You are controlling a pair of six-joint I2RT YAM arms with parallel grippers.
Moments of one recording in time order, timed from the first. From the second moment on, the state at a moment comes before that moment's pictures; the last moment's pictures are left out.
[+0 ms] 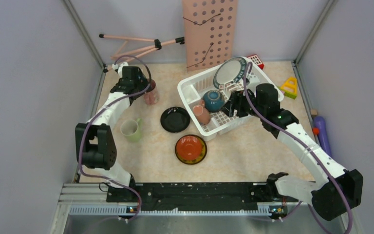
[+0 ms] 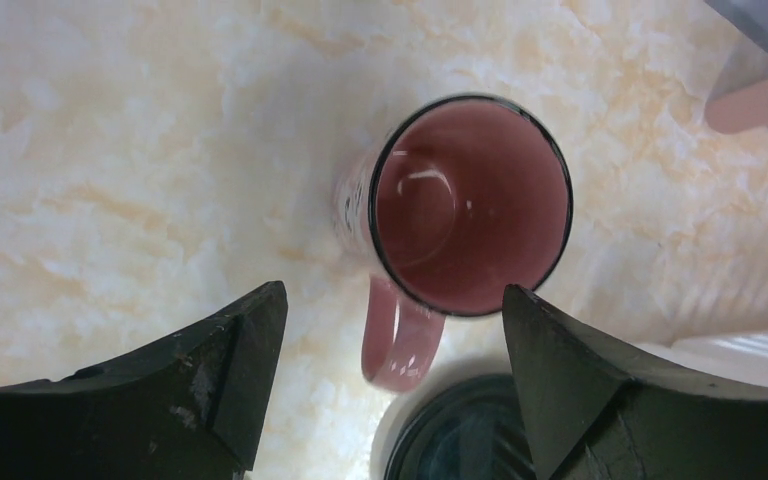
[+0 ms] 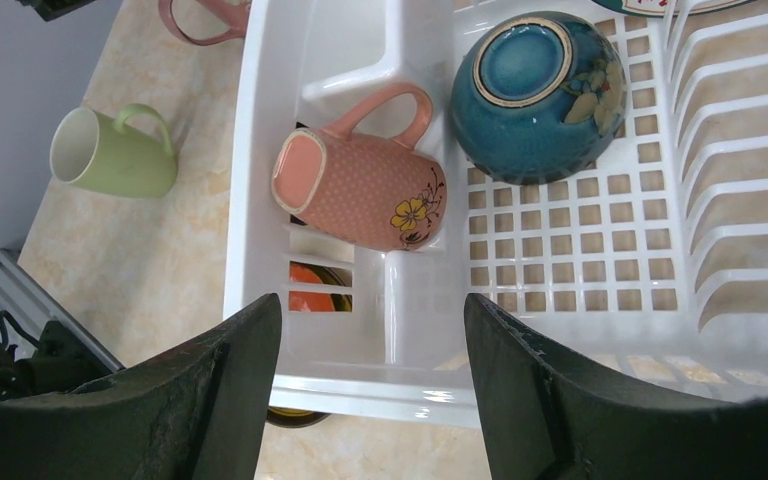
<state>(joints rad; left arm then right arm) -0.11 1.60 1.24 -0.33 -0.23 -0.60 0.41 1.11 0.94 -0.31 -0.28 0.33</state>
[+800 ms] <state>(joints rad) -0.07 1.85 1.40 -0.41 -0.27 -0.57 0.41 1.10 0.92 -0.29 -0.35 0.34</state>
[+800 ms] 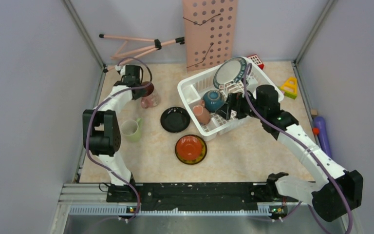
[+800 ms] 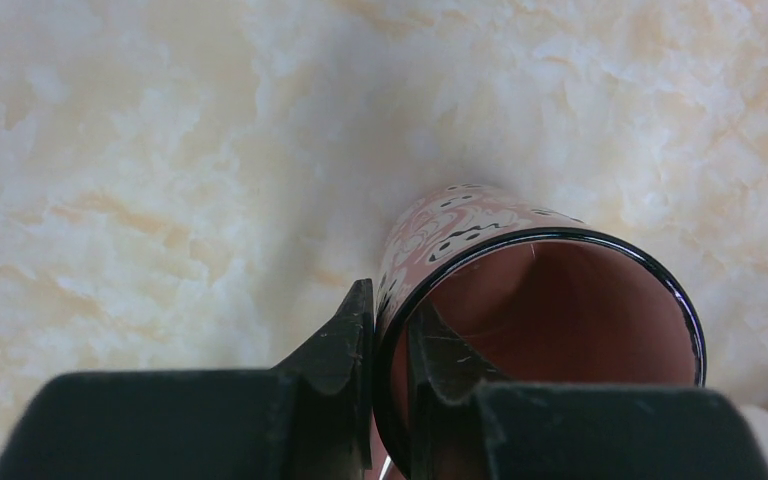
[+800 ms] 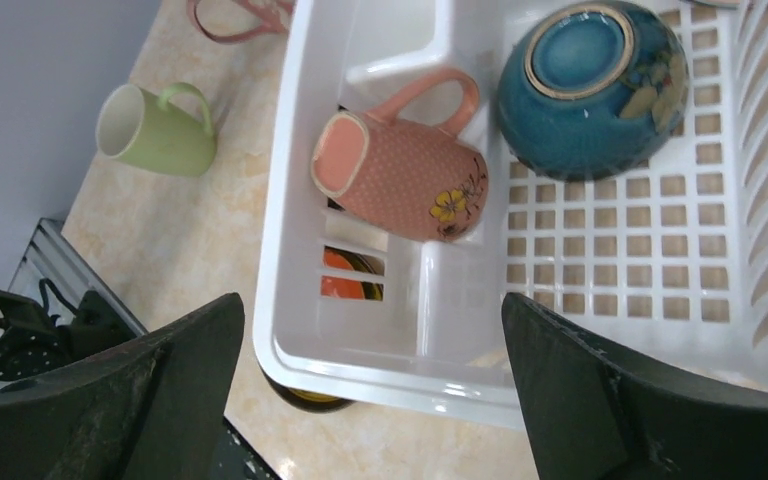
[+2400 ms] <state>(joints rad) -0.44 1.56 1.13 0.59 0.53 -1.63 0.48 1.29 0.87 0.70 -0.54 0.87</state>
